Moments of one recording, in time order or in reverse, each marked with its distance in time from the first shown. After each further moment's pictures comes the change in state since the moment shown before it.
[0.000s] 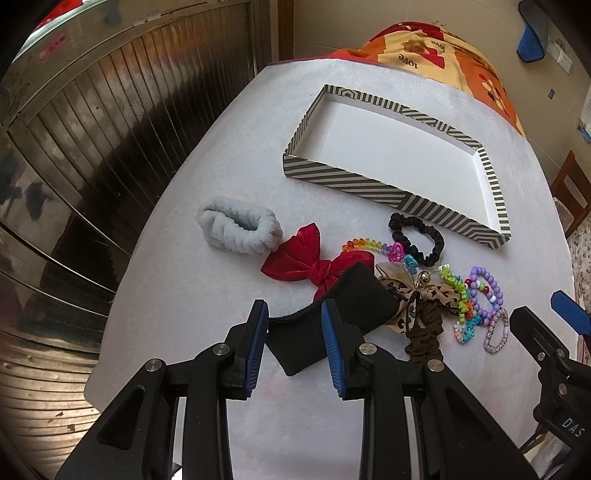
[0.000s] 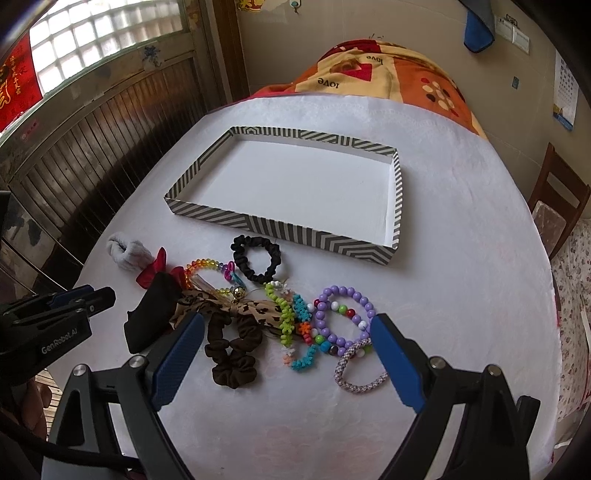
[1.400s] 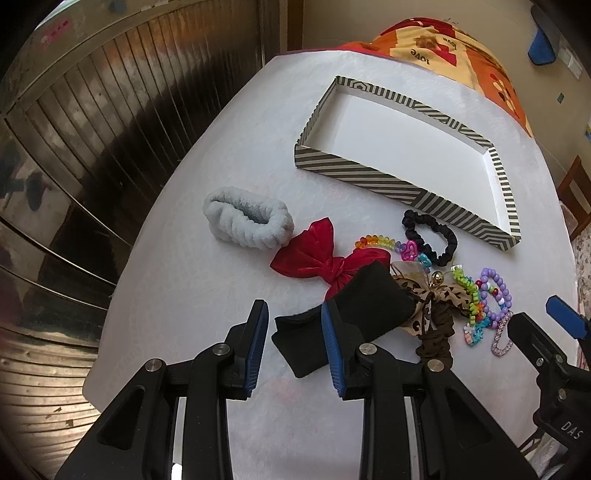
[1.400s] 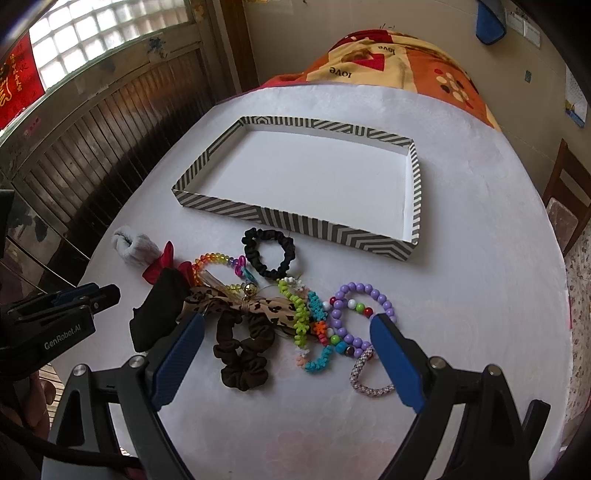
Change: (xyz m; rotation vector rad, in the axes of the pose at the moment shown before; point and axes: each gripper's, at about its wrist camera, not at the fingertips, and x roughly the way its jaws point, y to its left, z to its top) left arm 0.010 0.014 0.002 -0.030 0.034 0.001; right arm 0.017 0.004 0.001 0.001 0.037 0.052
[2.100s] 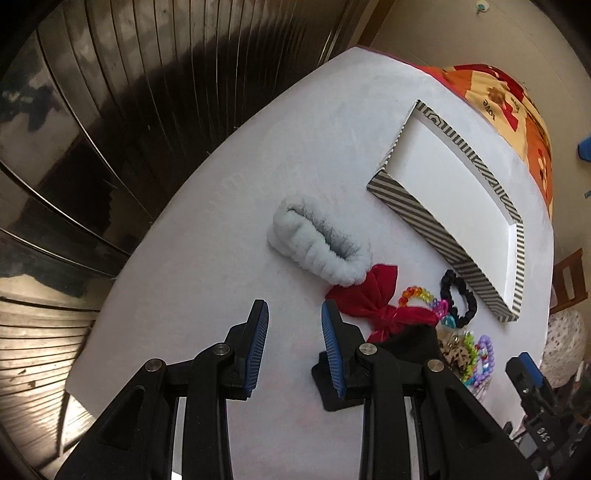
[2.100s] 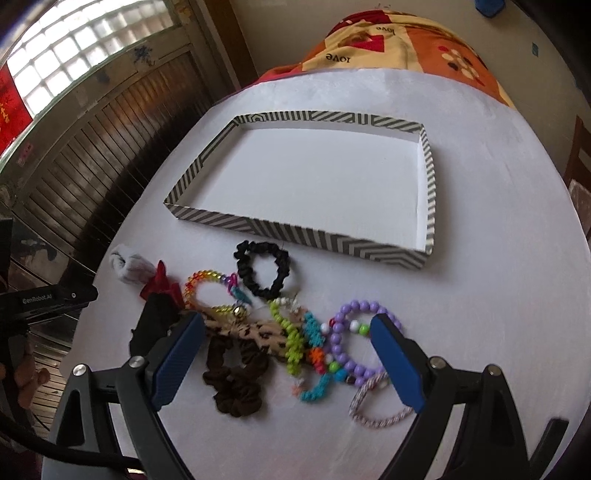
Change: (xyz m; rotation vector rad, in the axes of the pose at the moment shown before) left arm 0.029 0.077 0.034 -0.300 0.096 -0.104; right arm 0.036 -0.028 0.024 0.041 0.019 0.091
